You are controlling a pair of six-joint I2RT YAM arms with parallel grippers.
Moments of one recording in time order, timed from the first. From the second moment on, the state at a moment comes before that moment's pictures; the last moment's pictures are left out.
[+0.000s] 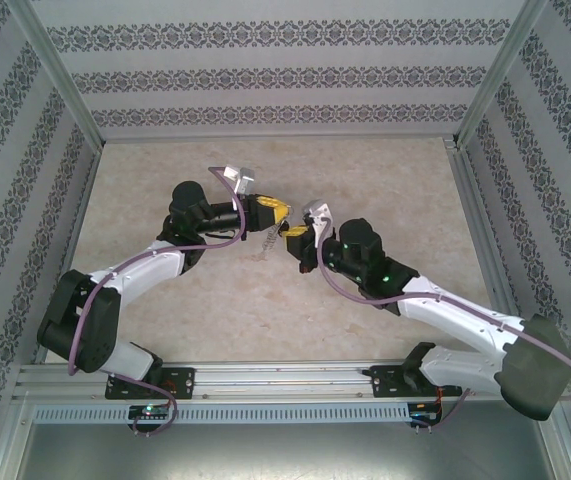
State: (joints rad) left arm -0.41 1.46 0.84 0.74 0.97 -0.53; right arm 0.77 1.14 0.70 0.19 -0.19 0.24
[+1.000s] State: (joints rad) left arm -0.41 1.48 0.79 0.89 0.97 -0.56; right arm 0.61 0.92 0.65 0.17 -0.24 0.36
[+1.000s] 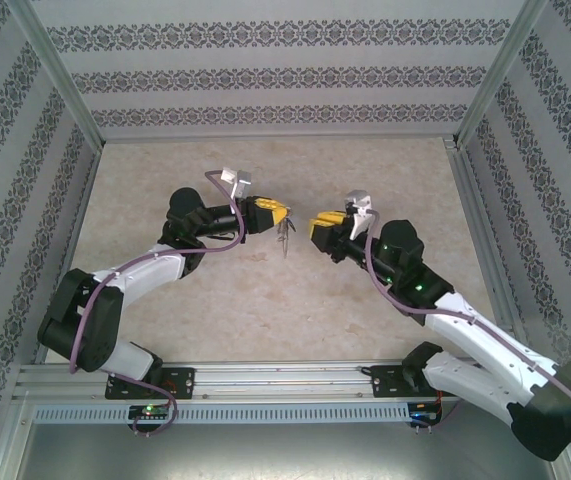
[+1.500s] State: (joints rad) left arm -0.41 1.50 0.78 0.97 0.96 -0.61; right arm 0.60 1.09 0.73 0.32 -0.39 0.51
